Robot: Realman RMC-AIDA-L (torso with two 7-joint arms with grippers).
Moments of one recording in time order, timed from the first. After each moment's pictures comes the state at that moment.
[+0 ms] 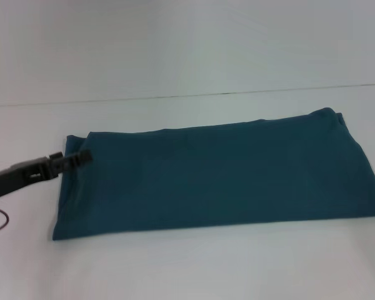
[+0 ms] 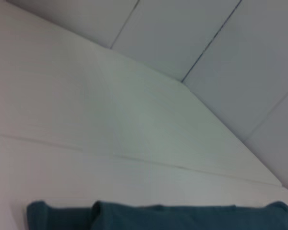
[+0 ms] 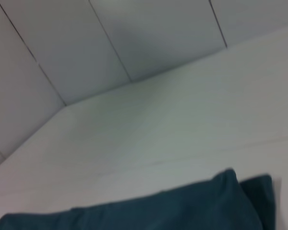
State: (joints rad) left arm -0.51 -2.16 0.50 0.77 2.07 1.27 -1.87; right arm 0.33 2.00 -0.27 -0.80 -2.04 -1.47 1.73
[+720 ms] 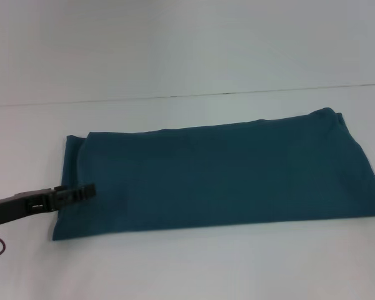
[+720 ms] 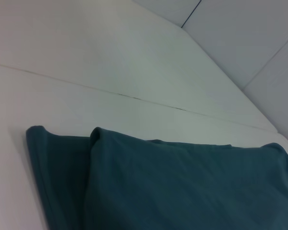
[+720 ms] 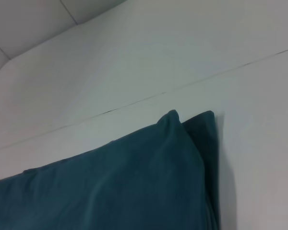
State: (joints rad) left arm -0.50 -2.15 0.50 0.79 2.20 1.34 -1.92; right arm 0.37 1.95 -0.27 -0.81 -2.27 -1.41 1.95
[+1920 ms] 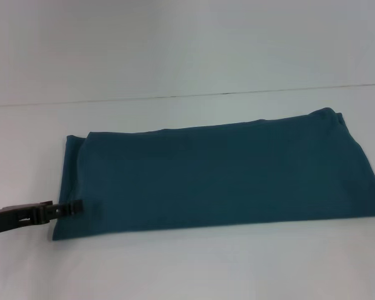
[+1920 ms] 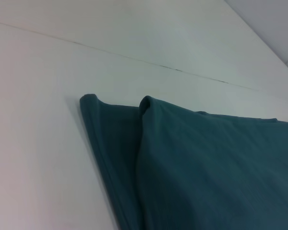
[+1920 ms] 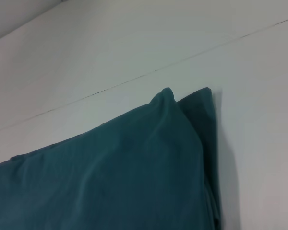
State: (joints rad) left arm -0.50 -2.15 0.50 0.80 2.32 1.29 -1.97; right arm 0.42 1.95 -0.29 -0.74 -2.35 -1.35 1.99
